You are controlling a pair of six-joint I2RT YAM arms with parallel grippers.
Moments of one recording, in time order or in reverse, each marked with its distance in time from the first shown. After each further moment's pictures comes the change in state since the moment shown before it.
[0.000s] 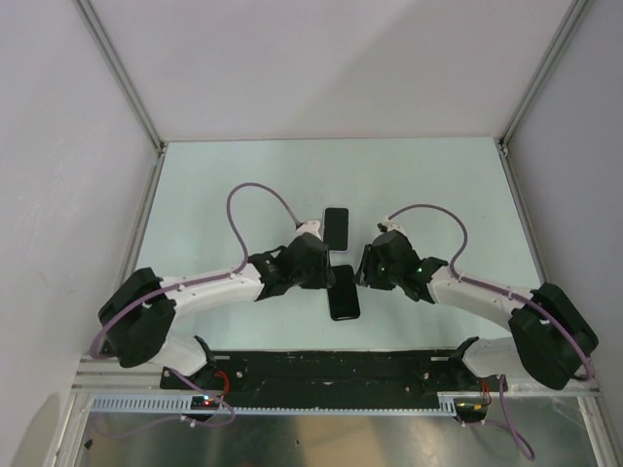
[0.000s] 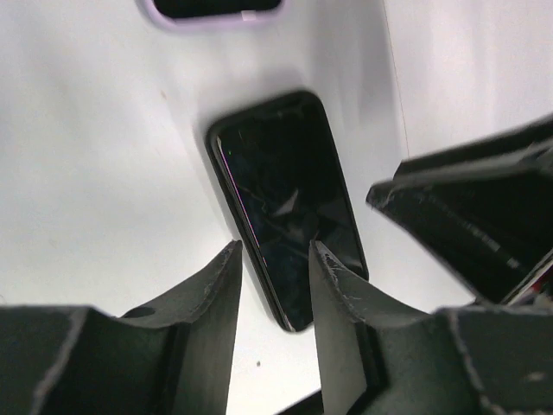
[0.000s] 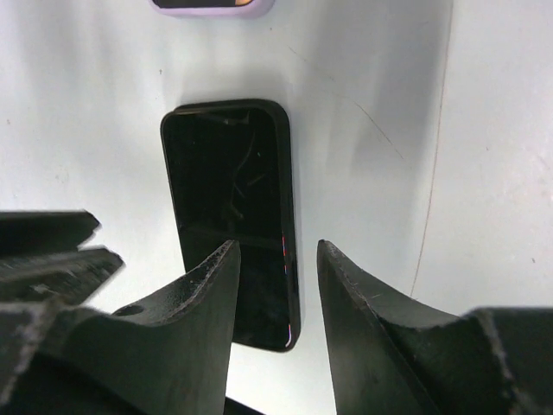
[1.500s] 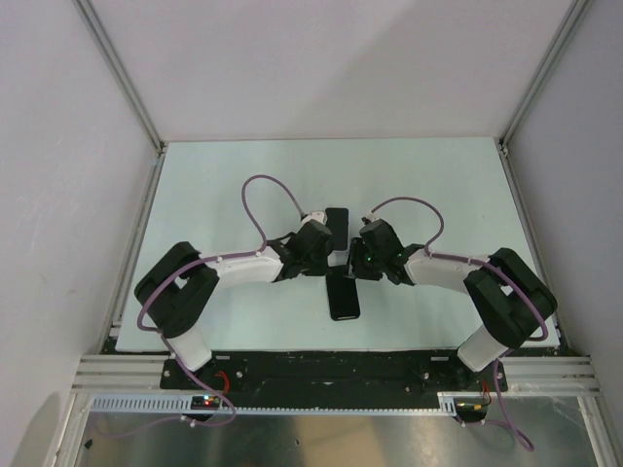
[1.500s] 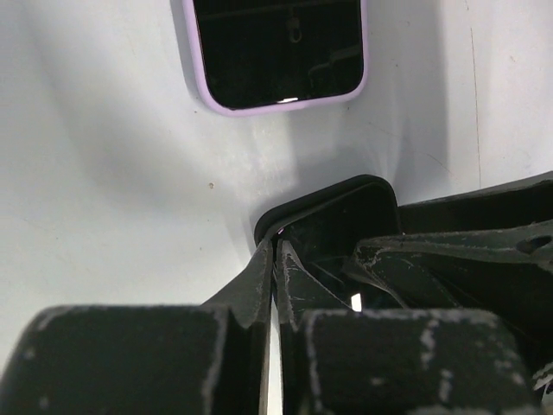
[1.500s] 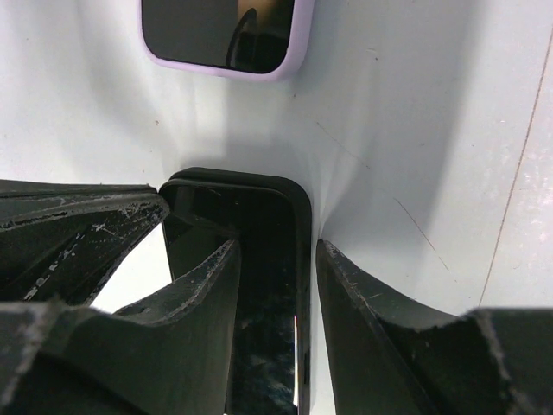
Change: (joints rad) left arm 0.123 0.255 0.112 0.065 0.030 0.075; right arm -0.054 0.303 0.127 0.130 -0.108 -0.076
